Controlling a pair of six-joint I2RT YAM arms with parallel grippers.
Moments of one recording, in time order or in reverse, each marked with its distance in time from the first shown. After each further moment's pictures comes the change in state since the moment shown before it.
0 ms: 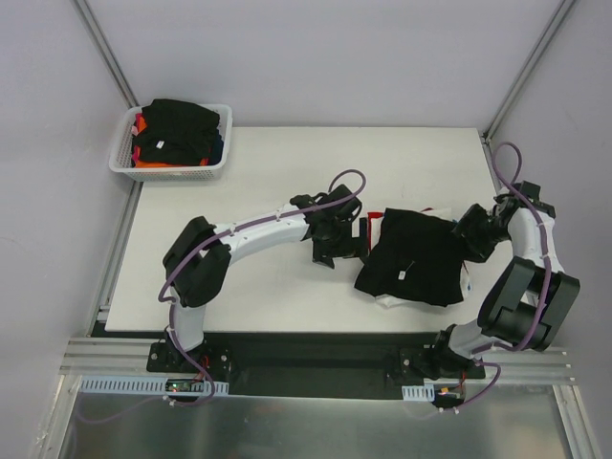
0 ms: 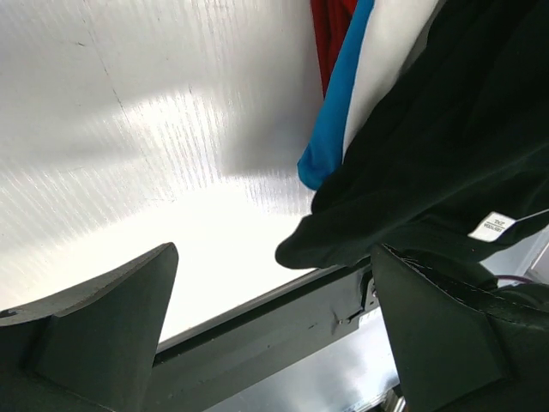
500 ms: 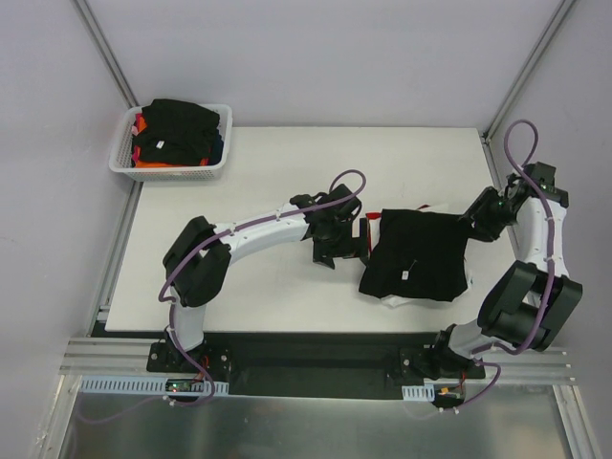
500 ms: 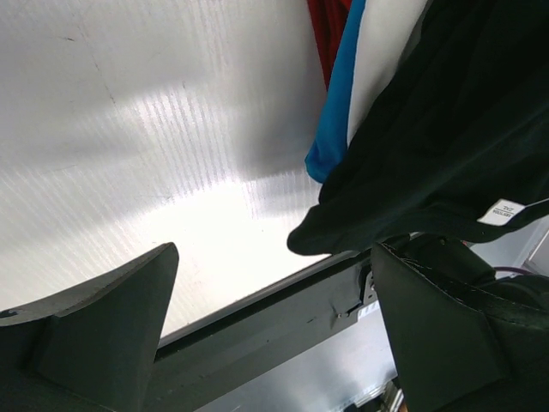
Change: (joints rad) left arm 0.006 0.000 0.001 0.000 0.016 0.006; right arm 0.001 0.001 0.159 -0.042 -0.003 -0.002
